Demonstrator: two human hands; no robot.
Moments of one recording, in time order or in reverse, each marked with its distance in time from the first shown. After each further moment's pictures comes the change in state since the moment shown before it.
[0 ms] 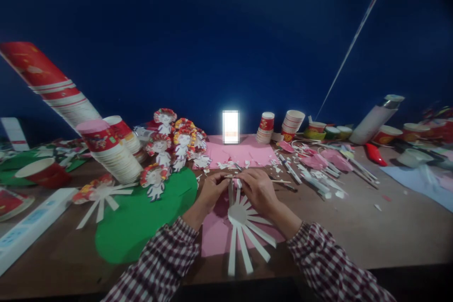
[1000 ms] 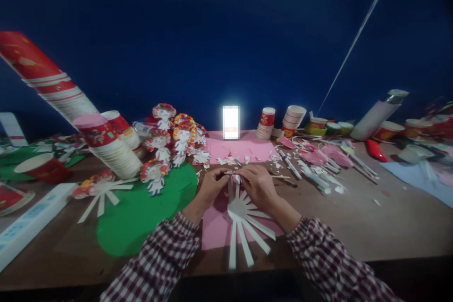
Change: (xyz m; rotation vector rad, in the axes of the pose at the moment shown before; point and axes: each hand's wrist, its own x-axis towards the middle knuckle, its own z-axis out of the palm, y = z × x) left_hand 0.008 -0.012 -0.008 0.061 -0.016 0.071; right_hand 0.001 -0.001 -0.002 0.014 -0.034 -0.006
